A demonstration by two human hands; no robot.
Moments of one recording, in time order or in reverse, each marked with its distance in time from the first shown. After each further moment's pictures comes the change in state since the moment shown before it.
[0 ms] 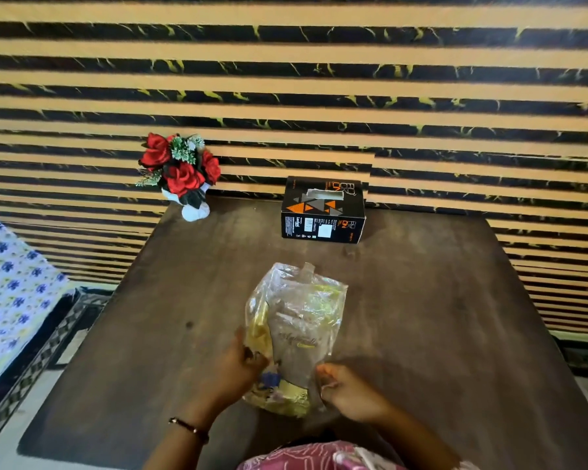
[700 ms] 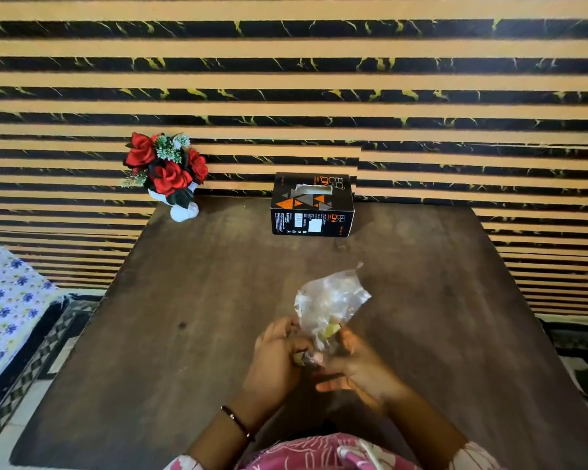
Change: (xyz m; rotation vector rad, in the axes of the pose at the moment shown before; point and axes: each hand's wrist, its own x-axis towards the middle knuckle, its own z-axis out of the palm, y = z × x) left_hand 0.012 0.023 0.056 0.160 0.165 0.635; right_hand -0.020 -0.010 -0.017 0.730 0.062 -0.058
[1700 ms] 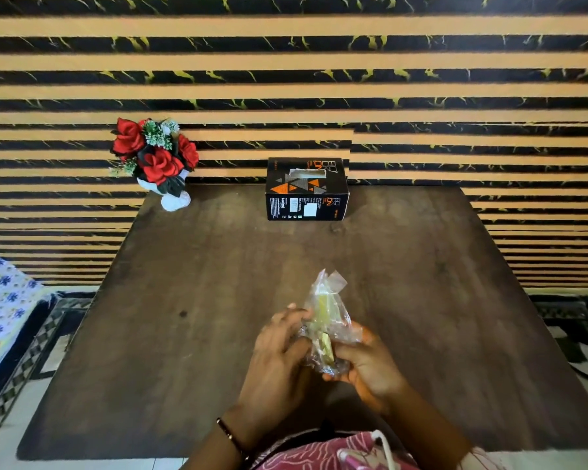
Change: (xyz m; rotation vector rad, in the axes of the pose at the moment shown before) left_hand -0.041 0.007 -0.017 0.045 0.065 0.278; right_hand -0.030 0.008 0.028 0.179 0.176 -0.130
